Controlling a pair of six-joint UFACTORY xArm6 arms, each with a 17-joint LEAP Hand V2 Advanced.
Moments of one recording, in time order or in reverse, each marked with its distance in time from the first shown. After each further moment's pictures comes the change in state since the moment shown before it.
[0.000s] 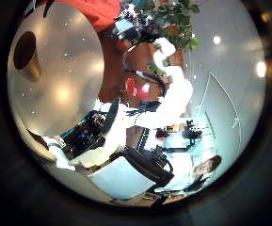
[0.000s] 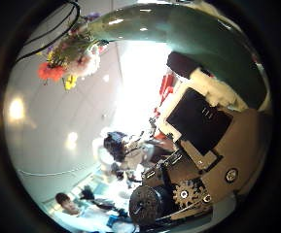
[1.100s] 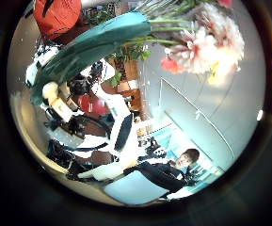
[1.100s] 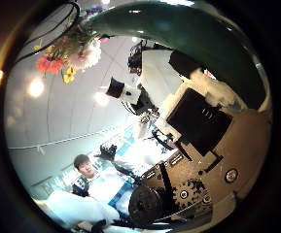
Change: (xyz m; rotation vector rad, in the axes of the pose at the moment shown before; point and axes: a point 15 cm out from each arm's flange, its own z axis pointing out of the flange) left arm 0.042 -0.065 -0.012 0.079 0.567 0.004; right arm -0.093 0.089 0.110 -0.335 -0.208 -0.239
